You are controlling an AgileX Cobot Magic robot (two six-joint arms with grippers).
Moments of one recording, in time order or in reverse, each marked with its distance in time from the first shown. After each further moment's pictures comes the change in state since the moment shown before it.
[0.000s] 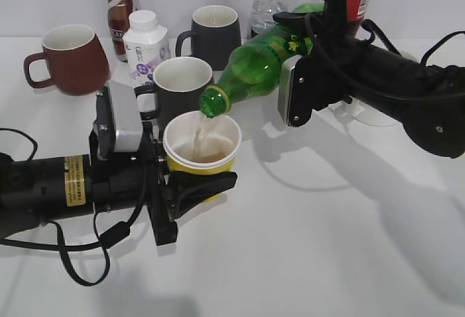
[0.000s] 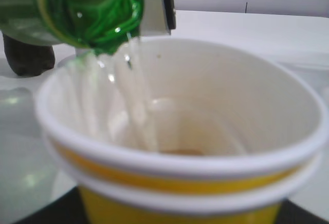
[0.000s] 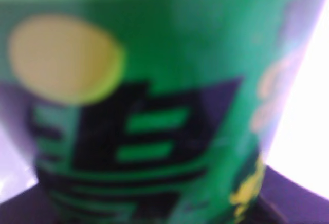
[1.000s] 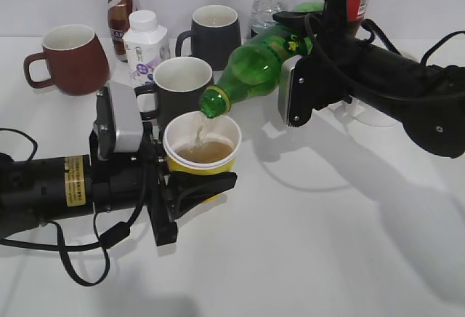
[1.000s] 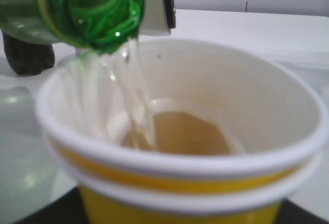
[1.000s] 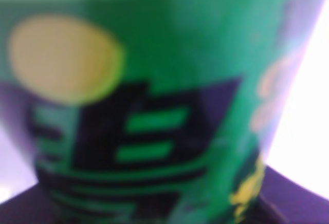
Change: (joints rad) left arm 0.000 0.000 0.000 0.000 0.002 0.000; right arm 0.000 0.000 0.000 0.000 -0.003 -0.009
